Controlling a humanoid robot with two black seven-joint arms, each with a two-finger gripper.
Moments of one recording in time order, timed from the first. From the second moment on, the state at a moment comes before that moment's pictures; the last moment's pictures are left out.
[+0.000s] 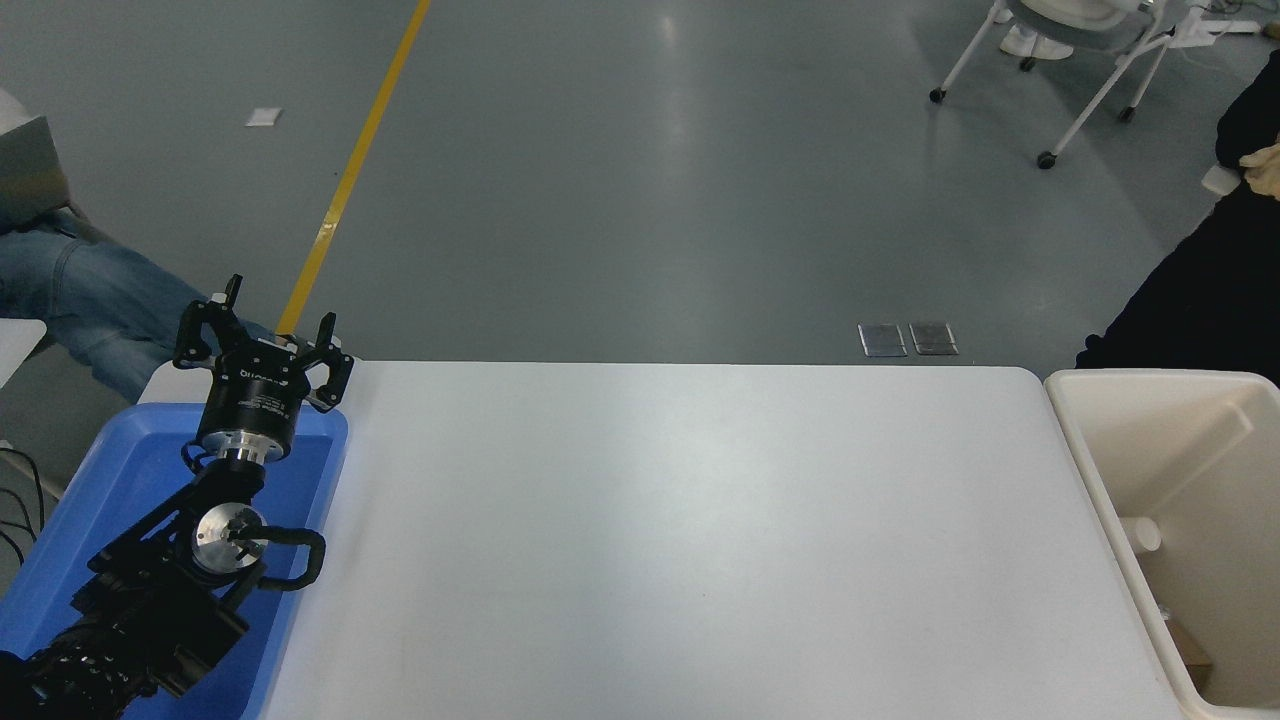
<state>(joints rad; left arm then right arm) -0.61 0.22 -0.90 -0.40 -0.07 -0.57 -0.53 1.26 -0.70 -0.93 0.19 0.02 0.29 0.08</state>
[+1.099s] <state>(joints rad) -0.61 0.22 -0.90 -0.40 -0.07 -0.57 -0.53 0.87 -0.56 -0.75 0.09 0.11 0.17 0.08</state>
